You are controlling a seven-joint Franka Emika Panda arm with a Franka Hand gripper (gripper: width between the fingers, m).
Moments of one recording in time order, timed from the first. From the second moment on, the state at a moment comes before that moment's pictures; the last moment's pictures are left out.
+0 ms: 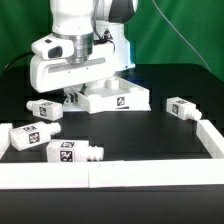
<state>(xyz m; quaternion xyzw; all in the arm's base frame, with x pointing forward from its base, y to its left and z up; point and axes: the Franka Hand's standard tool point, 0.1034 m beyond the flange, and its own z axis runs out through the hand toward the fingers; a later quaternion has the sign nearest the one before) 0.326 -0.096 0.007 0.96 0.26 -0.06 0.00</state>
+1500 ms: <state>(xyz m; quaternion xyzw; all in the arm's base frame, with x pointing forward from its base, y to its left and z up) 0.390 -0.063 0.075 0.98 0.06 -0.17 -0.01</state>
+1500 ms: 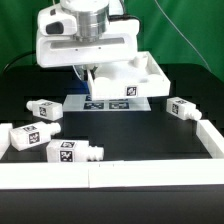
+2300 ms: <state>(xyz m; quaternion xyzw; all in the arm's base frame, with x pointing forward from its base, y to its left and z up) 0.466 -0.053 0.068 0.99 0.04 -0.14 -0.02</state>
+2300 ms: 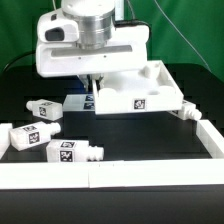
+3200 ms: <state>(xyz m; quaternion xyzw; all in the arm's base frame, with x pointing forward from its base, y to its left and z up) 0.505 -0.035 0.040 0.99 0.01 -0.15 -0.02</state>
